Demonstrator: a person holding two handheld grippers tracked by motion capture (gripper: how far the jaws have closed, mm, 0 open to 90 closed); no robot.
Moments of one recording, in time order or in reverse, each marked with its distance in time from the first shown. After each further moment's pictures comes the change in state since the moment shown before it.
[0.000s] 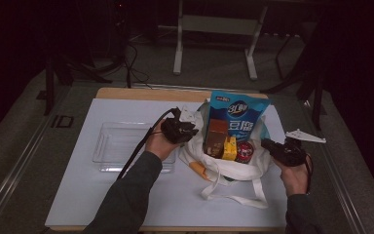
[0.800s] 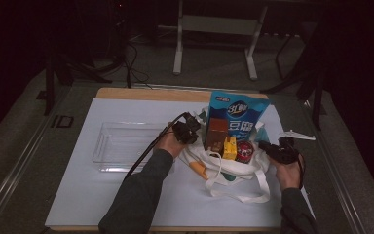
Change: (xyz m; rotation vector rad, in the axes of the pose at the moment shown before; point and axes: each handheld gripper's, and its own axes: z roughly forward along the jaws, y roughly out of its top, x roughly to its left) left arm 0.002 -0.006 0.063 0.275 0.047 0.001; right arm -0.026 -0.018 0.038 0.081 -0.033 0.089
